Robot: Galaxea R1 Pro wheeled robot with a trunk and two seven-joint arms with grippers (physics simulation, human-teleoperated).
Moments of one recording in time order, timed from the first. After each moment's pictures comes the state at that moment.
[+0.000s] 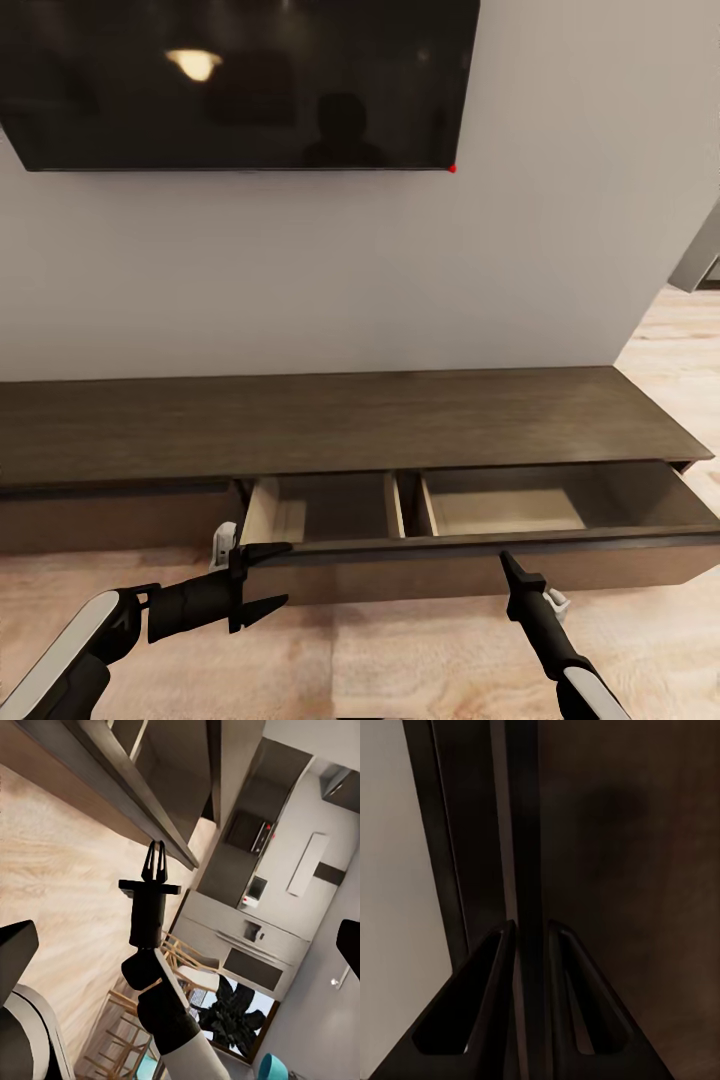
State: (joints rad) left arm -0.25 0.30 -0.15 -1.33 1.95 1.05 0.20; right arm -0.38 -0.10 -0.15 -0.52 -1.45 0.22 0.68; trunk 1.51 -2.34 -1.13
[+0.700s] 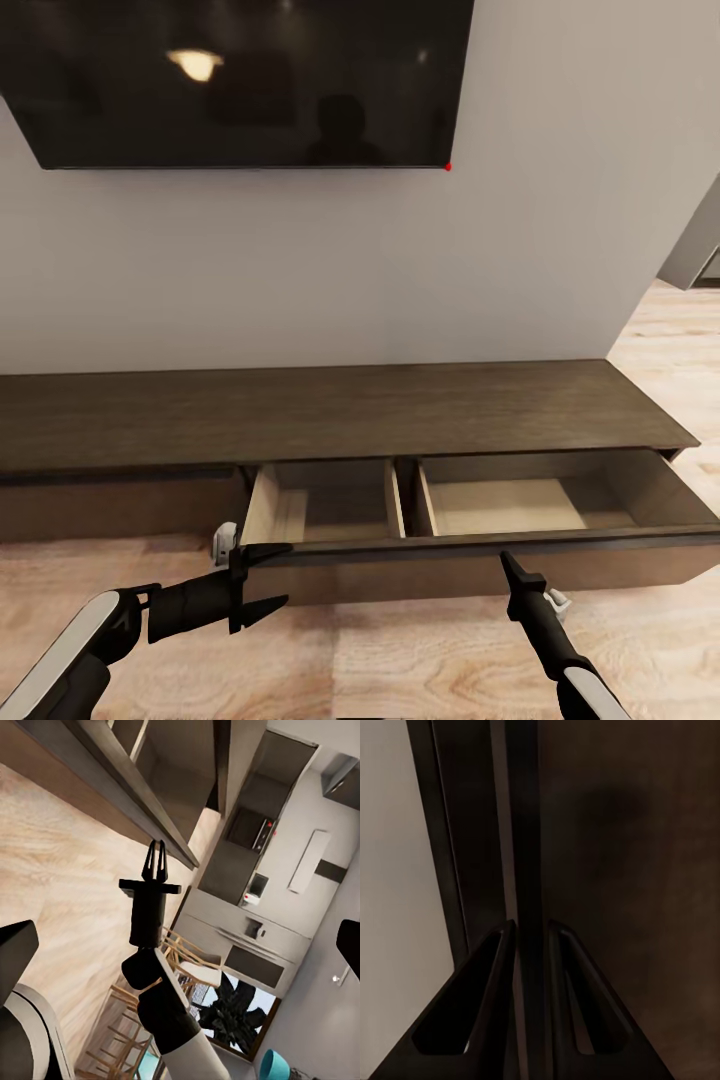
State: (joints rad) left arm -0.25 0.30 -0.15 -1.33 1.95 1.05 0.20; right arm -0.38 -0.10 -0.15 -0.52 -1.45 0.22 0.68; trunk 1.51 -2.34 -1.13
